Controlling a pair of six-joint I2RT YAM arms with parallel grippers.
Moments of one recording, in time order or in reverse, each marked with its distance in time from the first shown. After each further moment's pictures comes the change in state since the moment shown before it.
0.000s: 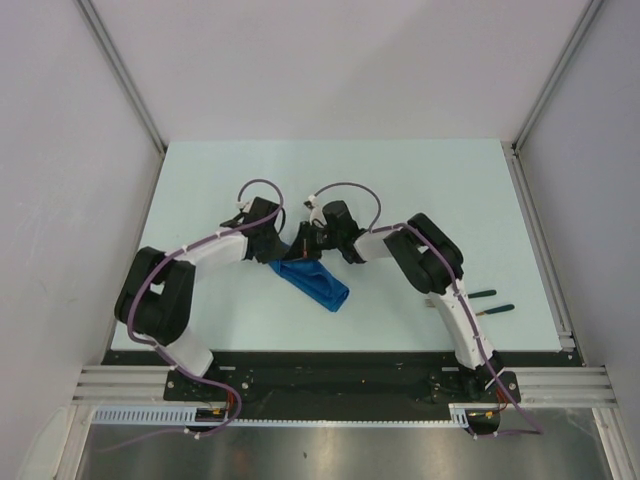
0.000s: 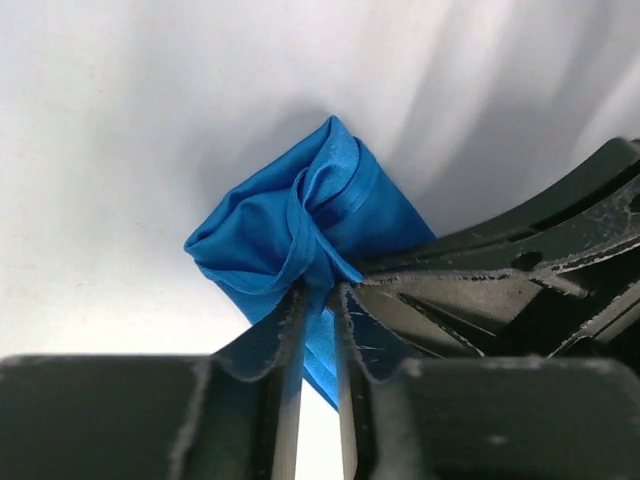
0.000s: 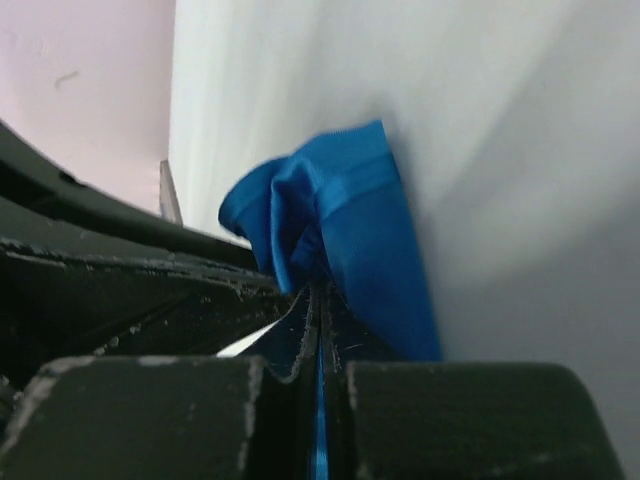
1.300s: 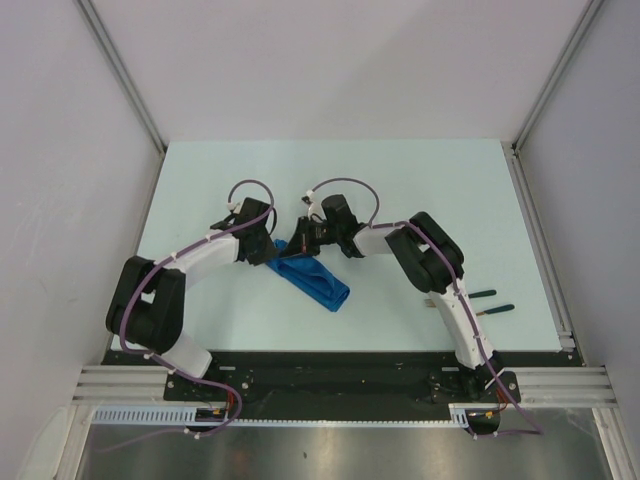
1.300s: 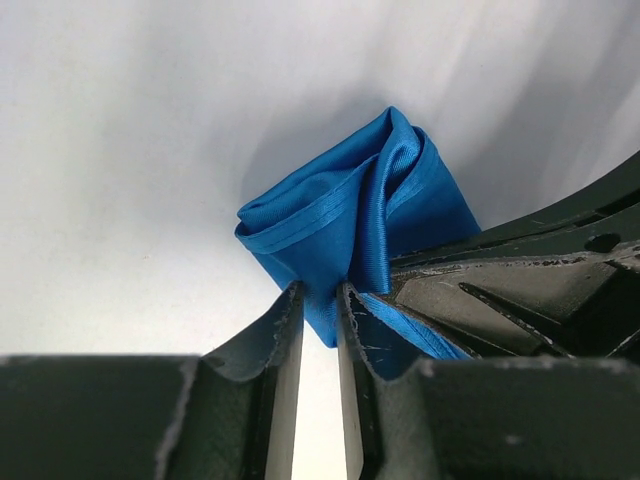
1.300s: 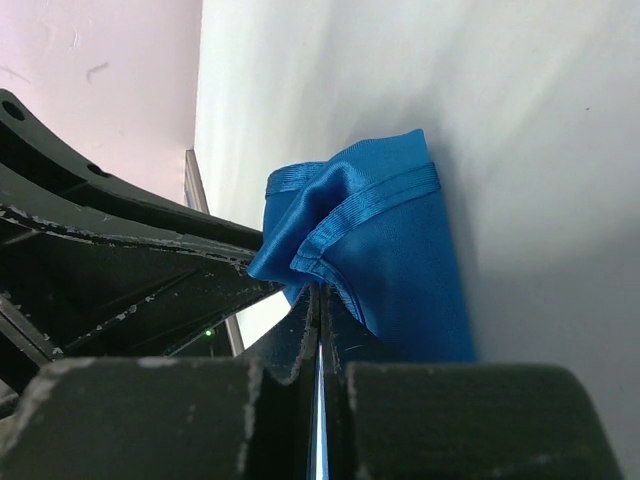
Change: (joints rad) left arm 0.042 -0.075 -0.038 -0.040 -0.002 0.019; right arm -0.023 -0.006 0.038 -0.040 -0.079 0.032
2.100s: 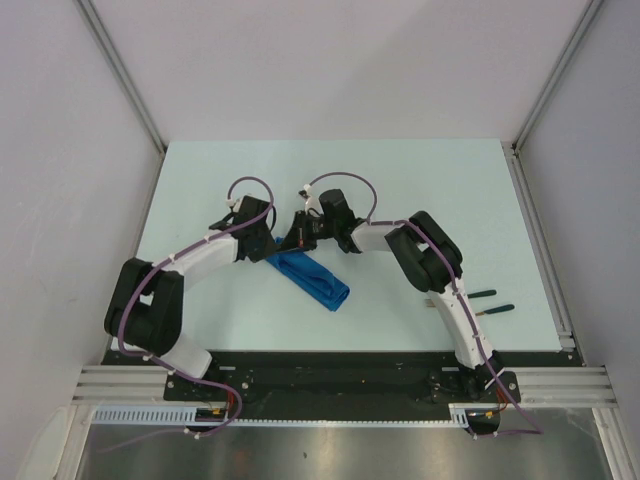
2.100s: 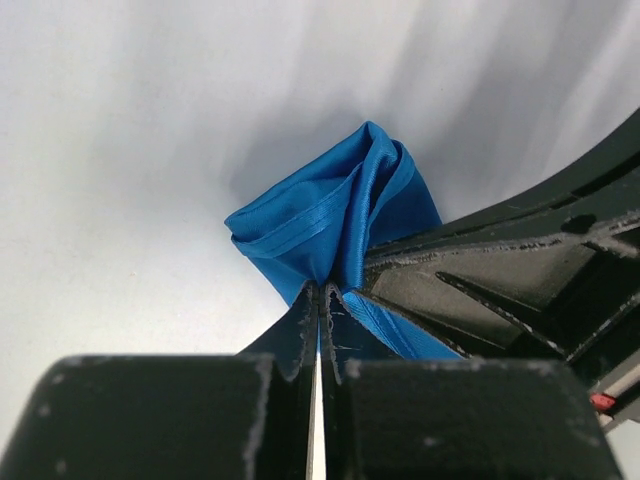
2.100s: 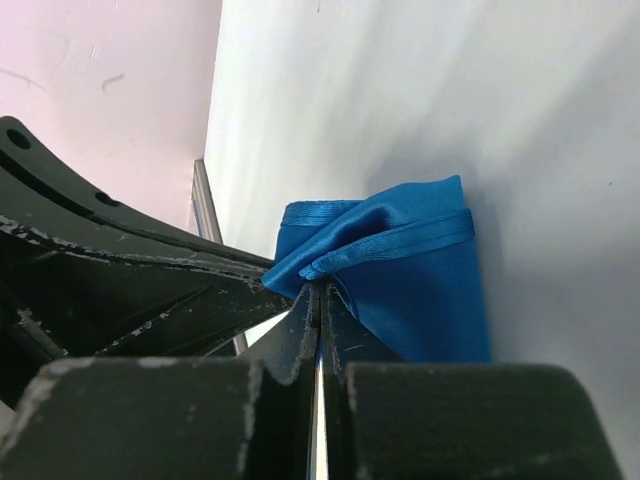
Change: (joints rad) left arm 0.000 -0.011 0.002 0.041 0.000 0.004; right arm 0.000 0.016 0.069 -0.022 -0.002 -0.004
